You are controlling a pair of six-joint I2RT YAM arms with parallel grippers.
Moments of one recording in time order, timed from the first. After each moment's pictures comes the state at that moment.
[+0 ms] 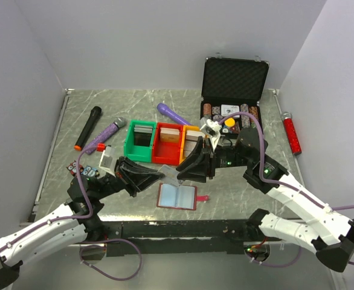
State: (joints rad) left arm -0.89 0.56 0.38 0.67 0.38 -0.67; right arm 0.75 0.90 0.94 -0.04 -0.87 0.42
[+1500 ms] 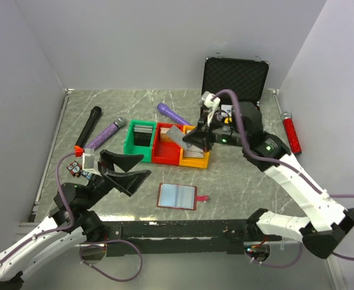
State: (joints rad) left arm -0.86 0.30 0.39 0.34 0.08 -0.62; right arm 0.65 1.08 1.26 -0.44 -0.59 0.13
